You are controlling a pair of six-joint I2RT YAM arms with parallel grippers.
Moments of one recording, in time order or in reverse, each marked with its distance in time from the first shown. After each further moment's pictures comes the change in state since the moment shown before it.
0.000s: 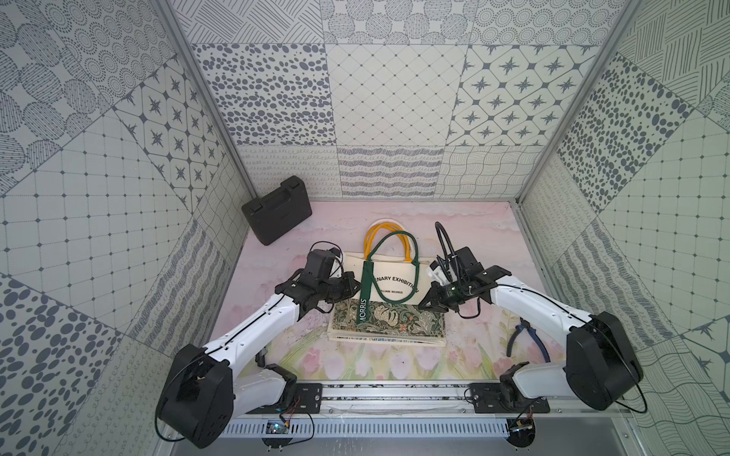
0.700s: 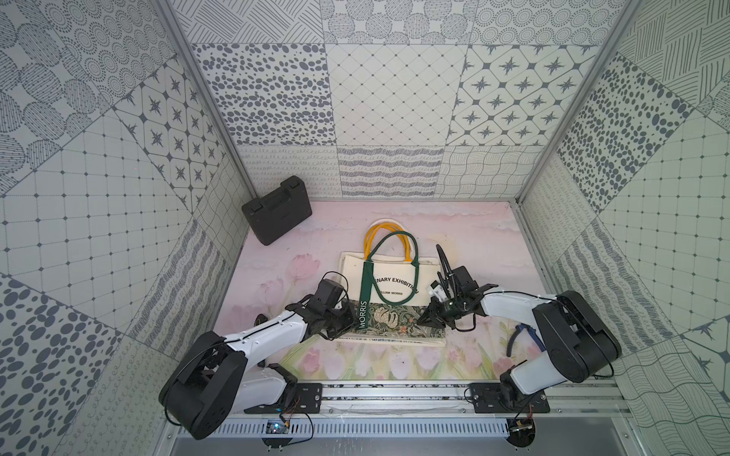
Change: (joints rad) left arm -0.069 0.028 -0.277 0.111 -0.039 -0.271; right arm -0.092 0.107 -0.254 0.288 -0.071 0.074
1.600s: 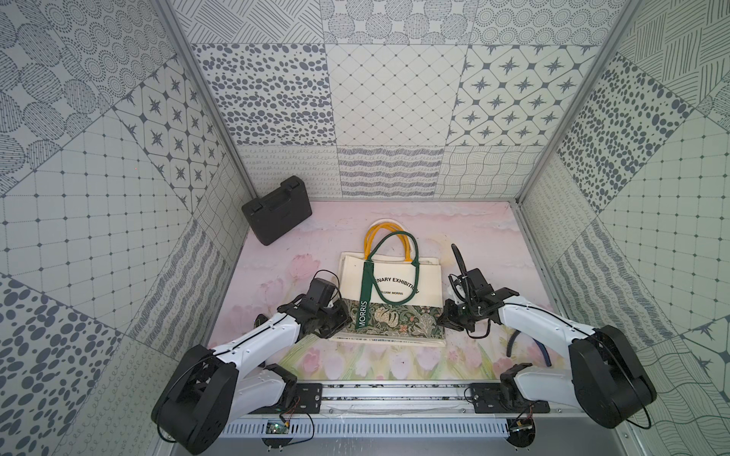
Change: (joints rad) left arm 0.069 -0.056 0.027 -0.109 -0.036 -0.021; right arm -0.024 -0.213 -0.005 -0.238 0.336 -0.007
